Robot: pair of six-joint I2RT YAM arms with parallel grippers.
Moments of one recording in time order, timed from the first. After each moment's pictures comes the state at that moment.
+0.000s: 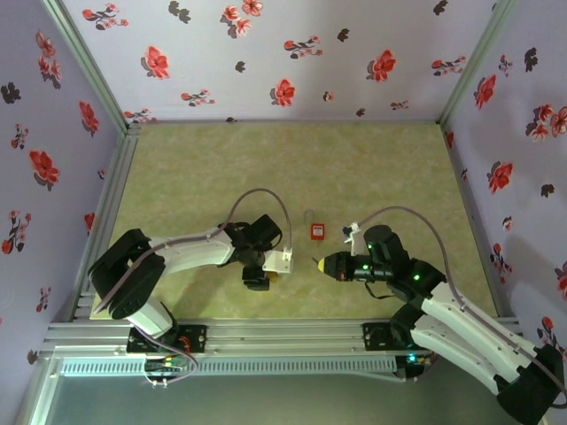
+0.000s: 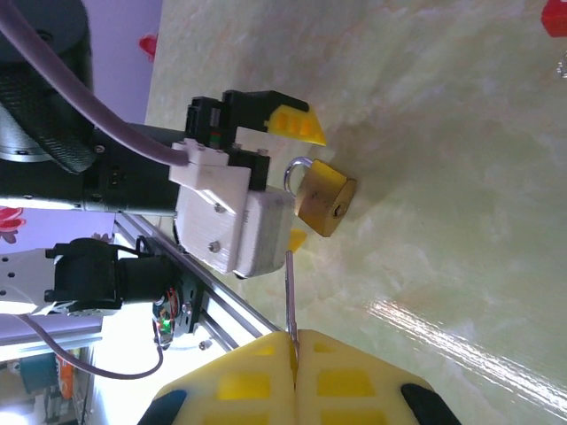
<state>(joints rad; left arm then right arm) -0.94 1.58 0.87 -0.57 0.11 0.72 0.70 0.67 0.47 -0.45 -0.47 0.80</state>
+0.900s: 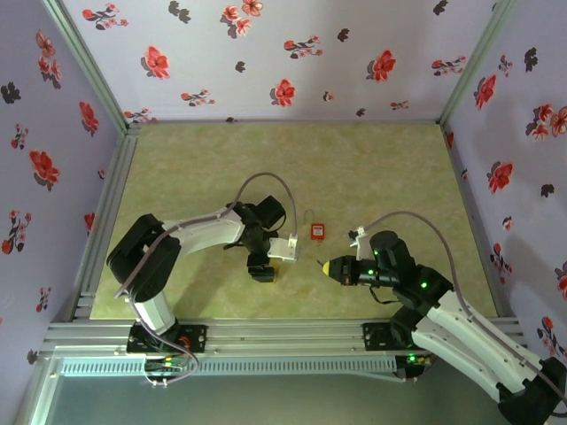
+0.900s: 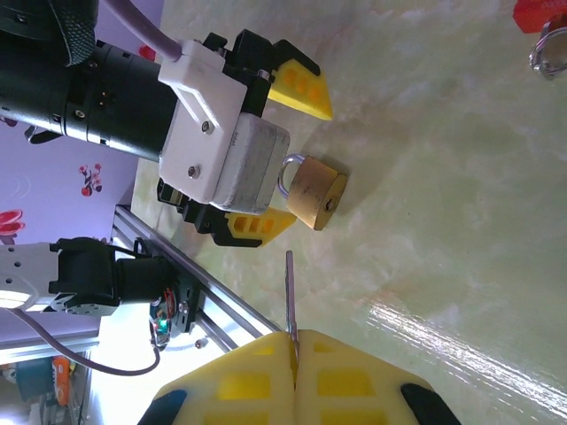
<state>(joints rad) -0.85 1.74 1.09 -0.75 0.27 0.83 0.70 0.57 0.45 -0.51 -0.45 0.81</state>
